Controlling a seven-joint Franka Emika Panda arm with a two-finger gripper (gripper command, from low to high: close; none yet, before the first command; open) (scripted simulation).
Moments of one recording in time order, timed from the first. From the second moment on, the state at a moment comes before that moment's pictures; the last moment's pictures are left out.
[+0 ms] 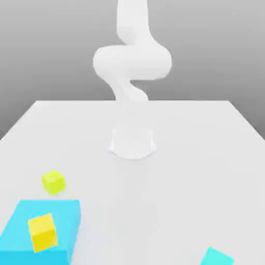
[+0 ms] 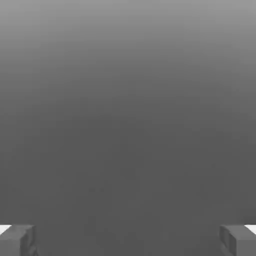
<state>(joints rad) -0.04 -0.73 -0.03 -2.36 -0.02 2.35 0.80</state>
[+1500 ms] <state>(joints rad) -0.56 0.00 -0.19 -2.85 -0.05 2.85 0.75</state>
